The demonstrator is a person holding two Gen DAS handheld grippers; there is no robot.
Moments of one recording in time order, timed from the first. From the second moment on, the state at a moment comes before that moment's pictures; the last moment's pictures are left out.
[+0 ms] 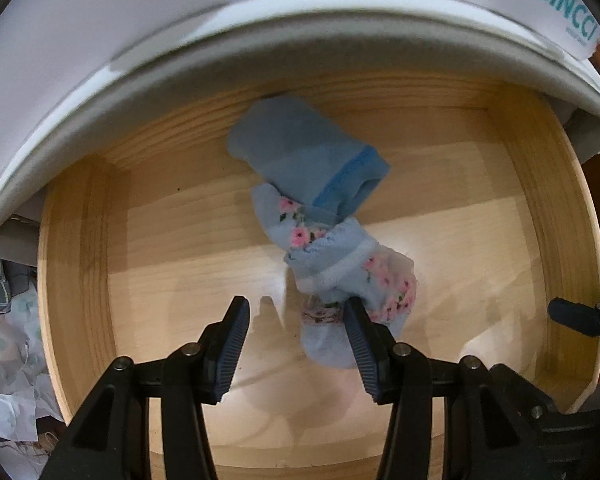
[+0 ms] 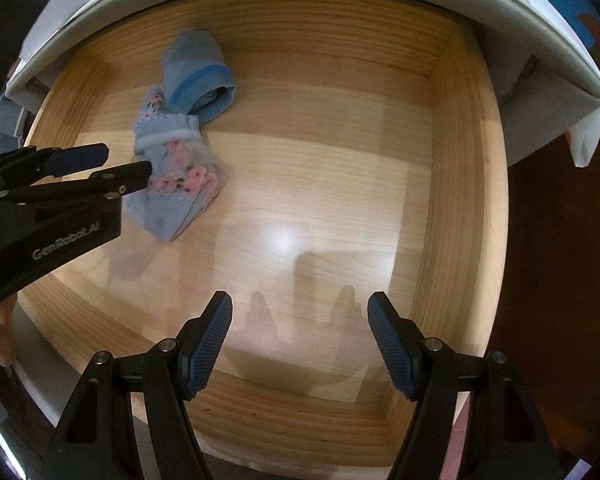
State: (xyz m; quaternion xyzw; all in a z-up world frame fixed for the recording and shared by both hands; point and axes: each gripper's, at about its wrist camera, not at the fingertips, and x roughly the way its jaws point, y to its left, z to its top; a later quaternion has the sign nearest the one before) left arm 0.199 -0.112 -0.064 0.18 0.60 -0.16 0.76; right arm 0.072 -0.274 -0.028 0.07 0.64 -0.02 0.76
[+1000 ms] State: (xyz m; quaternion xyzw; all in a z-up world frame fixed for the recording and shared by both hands) left arm 0.238 -0.097 -0.094 0.16 0.65 -0.15 0.73; right arm 0.084 -0.266 -0.041 0.05 0.65 -0.02 0.76
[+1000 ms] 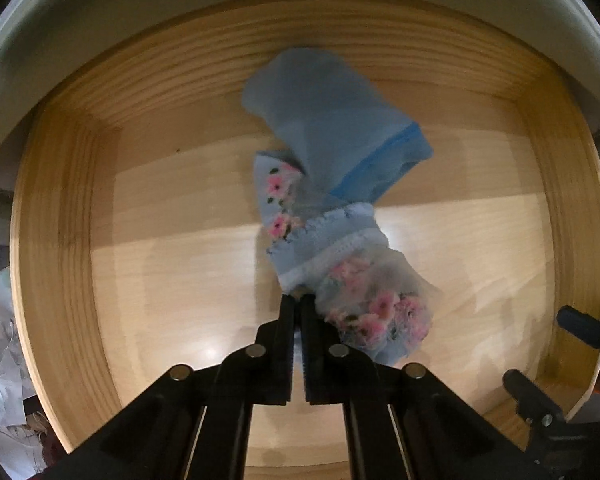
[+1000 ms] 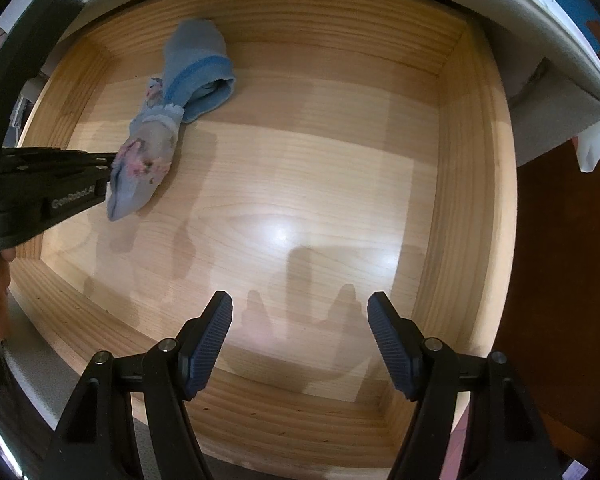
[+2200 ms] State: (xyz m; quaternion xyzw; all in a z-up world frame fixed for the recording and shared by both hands) left arm 0.230 -0.067 -0.094 0.07 0.67 -0.15 0.72; right arm 0.090 -0.262 -0.041 0.06 0.66 -0.02 0.75
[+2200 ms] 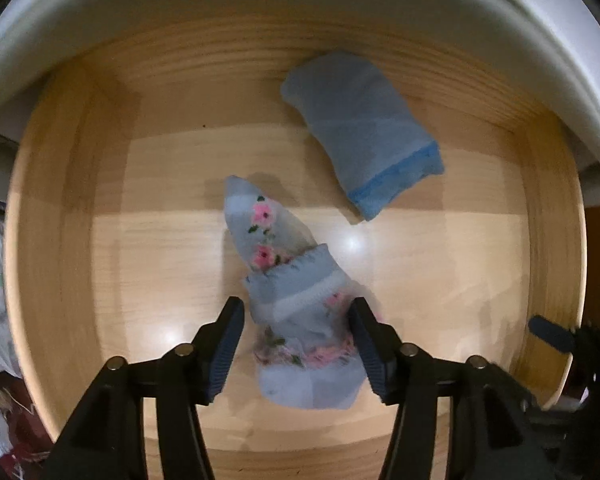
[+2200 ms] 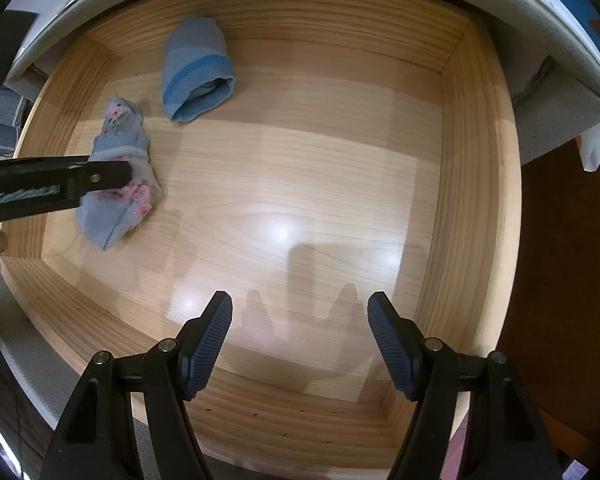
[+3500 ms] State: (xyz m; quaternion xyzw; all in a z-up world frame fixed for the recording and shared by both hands) left arm 0.199 0.001 -0.098 0.13 0.68 -0.13 0.71; right arm 0.169 -0.175 -0.041 -0.14 0.61 0.04 0.78
